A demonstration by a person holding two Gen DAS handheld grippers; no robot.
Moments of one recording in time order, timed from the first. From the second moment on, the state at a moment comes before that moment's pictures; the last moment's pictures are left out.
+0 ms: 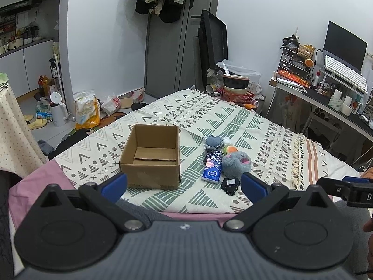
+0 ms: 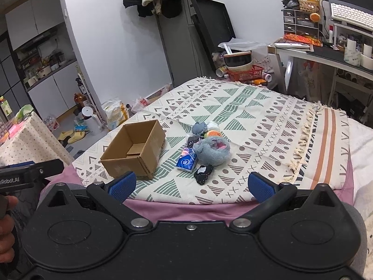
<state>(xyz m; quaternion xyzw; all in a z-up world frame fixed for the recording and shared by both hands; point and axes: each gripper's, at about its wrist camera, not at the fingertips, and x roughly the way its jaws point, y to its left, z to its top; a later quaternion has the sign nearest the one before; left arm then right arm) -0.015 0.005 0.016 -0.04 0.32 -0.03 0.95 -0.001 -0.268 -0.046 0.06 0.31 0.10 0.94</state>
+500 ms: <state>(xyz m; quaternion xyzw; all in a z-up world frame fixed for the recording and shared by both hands) 0.021 0.002 0.006 -0.05 0.33 -0.03 0.94 0.029 -0.268 -0.058 0.06 0.33 0.10 0.94</state>
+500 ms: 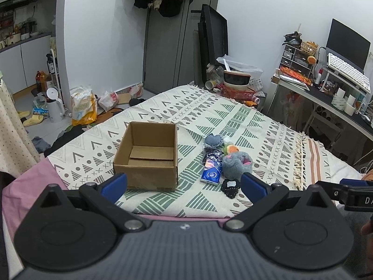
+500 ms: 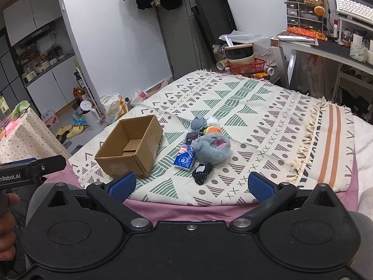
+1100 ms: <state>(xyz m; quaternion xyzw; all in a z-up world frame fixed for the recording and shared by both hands) 0.090 -0.011 -0.041 -0.06 0.38 -0.05 0.92 0.085 -0.287 -0.090 0.10 0.35 0.07 0.93</state>
